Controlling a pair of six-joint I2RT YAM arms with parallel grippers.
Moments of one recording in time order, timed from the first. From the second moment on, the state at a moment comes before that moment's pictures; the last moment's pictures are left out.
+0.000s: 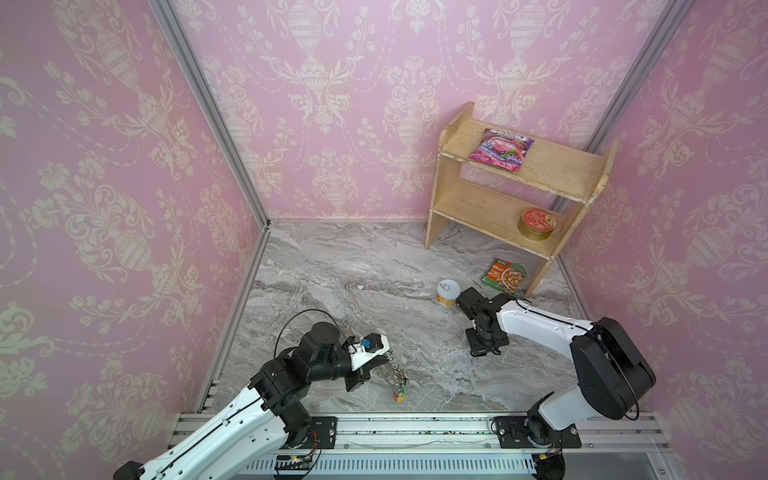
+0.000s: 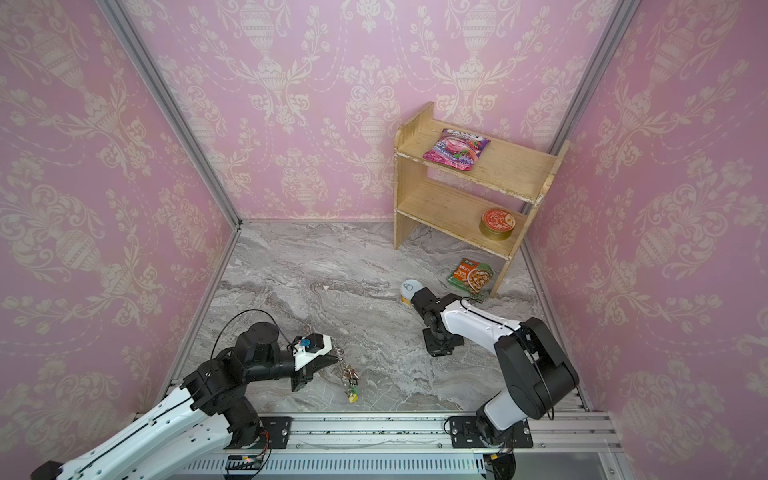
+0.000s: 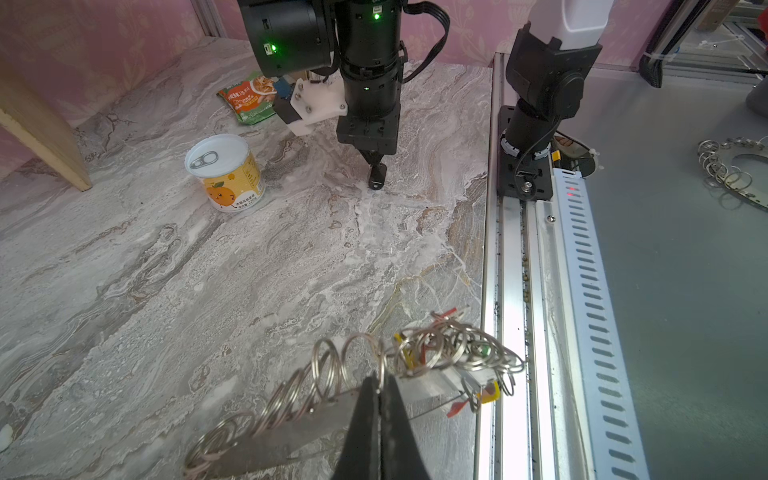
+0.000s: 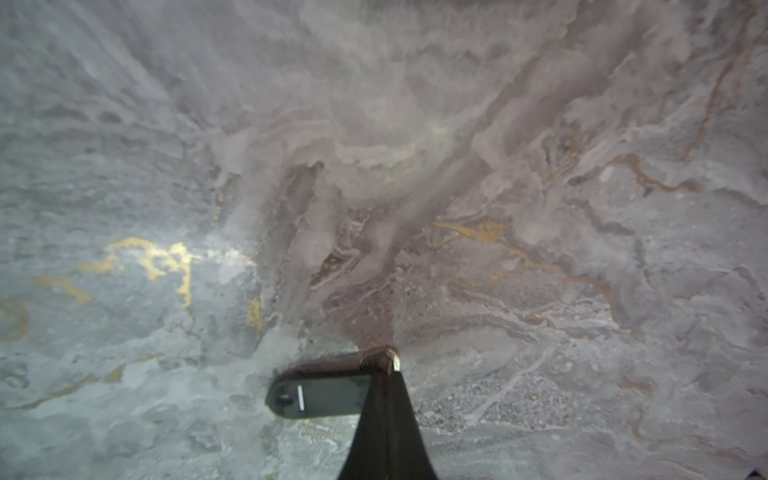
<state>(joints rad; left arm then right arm) -0.76 0.60 0.51 -0.46 0.45 0.27 0.52 1.54 0.85 -0.88 0.20 0.40</state>
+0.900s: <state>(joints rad) -0.77 0.72 0.62 -0.44 0.46 0.29 0.56 0.96 0.81 -0.84 -0.01 0.30</state>
